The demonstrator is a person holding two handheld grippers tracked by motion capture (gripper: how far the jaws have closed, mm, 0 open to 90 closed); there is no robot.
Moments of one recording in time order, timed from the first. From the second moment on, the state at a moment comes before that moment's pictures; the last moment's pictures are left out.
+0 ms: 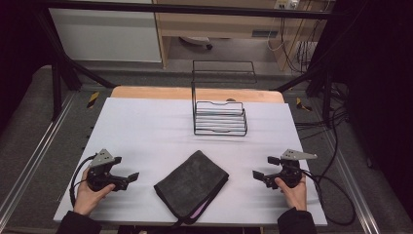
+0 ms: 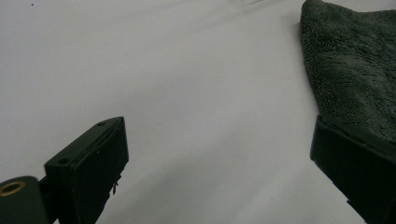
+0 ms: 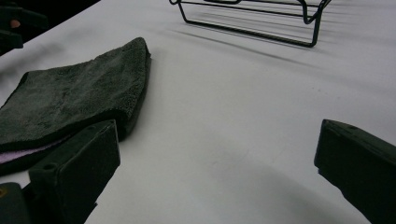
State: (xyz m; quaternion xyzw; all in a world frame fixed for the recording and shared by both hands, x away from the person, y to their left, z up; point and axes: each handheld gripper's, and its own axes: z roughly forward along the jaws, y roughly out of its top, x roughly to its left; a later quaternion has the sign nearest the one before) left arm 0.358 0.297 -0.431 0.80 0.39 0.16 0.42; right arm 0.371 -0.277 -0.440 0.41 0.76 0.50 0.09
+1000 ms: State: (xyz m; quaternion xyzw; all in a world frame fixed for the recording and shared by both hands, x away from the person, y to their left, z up) left arm 0.352 0.250 -0.427 0.82 0.38 0.14 0.41; right arm 0.370 -0.232 -0.436 0.38 0.78 0.48 0.08
